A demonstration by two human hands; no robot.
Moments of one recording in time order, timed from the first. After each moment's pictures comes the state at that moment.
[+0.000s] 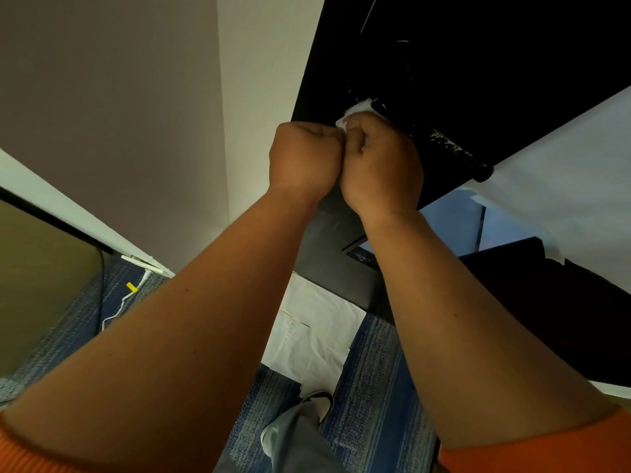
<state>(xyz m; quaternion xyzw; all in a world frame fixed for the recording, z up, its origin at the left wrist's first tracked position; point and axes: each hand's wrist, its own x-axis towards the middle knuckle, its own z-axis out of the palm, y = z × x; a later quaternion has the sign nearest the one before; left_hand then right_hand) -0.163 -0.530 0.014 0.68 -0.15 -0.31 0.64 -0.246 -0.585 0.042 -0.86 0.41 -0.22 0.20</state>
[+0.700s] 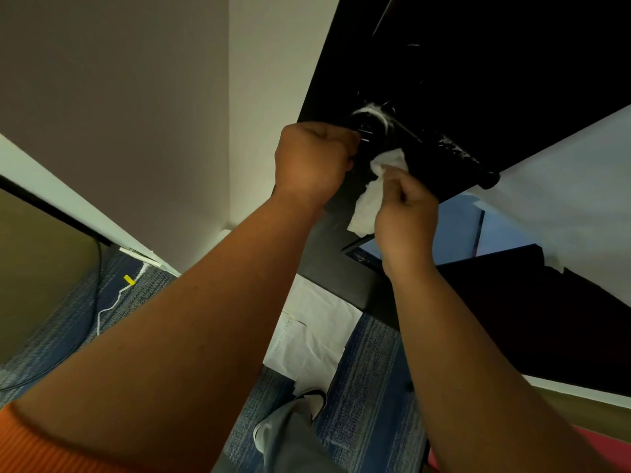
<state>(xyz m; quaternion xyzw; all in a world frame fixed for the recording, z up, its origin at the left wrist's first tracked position) -0.170 -0.524 0.024 0.64 -0.13 -0.34 0.67 -0.298 -0.580 0.011 -0.70 0.50 -0.27 0.43</state>
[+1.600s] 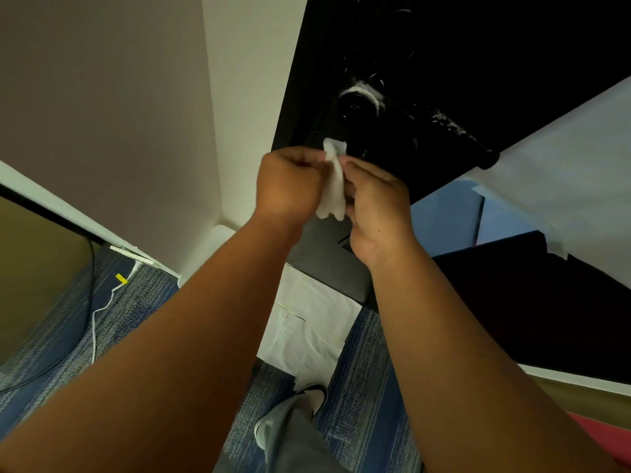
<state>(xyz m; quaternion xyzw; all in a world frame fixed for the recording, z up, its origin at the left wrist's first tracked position) -0.188 -0.509 -0.015 0.67 -0.10 -0.37 0.64 -0.276 -0.573 0.005 -0.53 0.51 -0.25 0.63</state>
